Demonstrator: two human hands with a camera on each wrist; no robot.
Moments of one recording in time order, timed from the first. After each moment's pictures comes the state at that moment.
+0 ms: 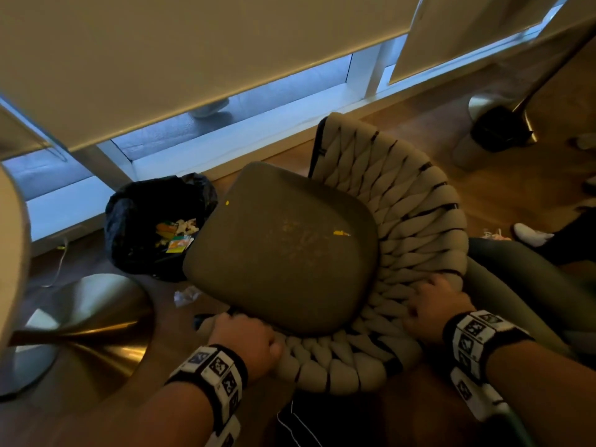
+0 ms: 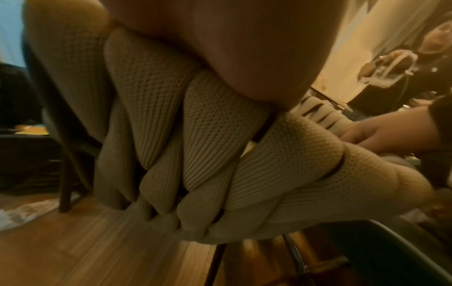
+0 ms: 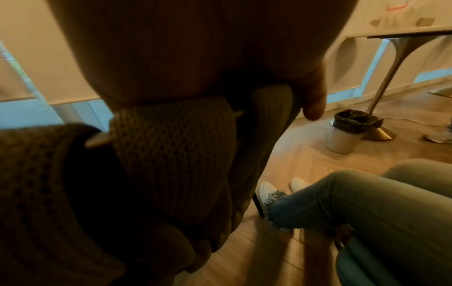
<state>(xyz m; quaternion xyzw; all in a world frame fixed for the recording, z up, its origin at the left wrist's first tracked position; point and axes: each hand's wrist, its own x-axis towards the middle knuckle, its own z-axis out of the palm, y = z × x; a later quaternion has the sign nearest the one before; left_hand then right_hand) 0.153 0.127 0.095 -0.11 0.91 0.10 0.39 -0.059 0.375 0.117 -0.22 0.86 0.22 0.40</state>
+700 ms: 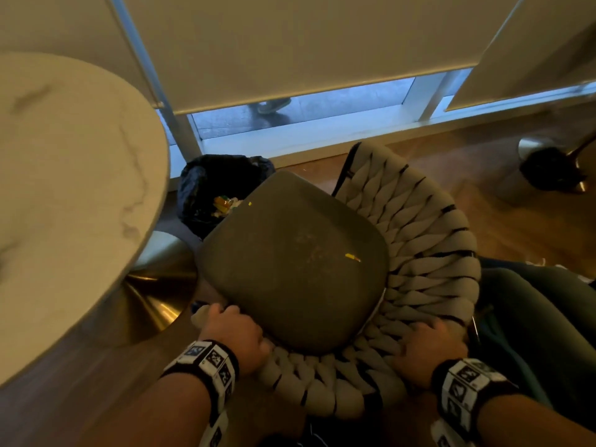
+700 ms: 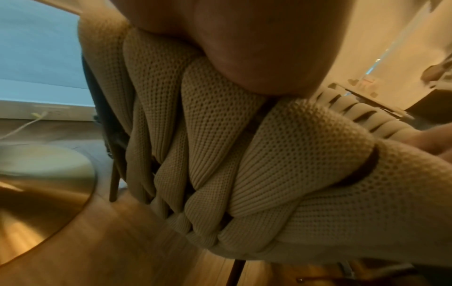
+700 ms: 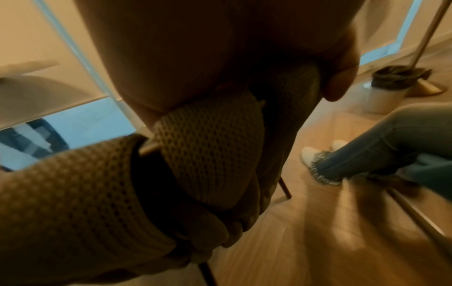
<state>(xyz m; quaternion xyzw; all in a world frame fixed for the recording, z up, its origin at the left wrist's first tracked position) 0.329 0.090 0.101 -0.20 0.91 0.09 0.36 0.123 0.339 0.100 -0.24 0.85 0.26 0.40</state>
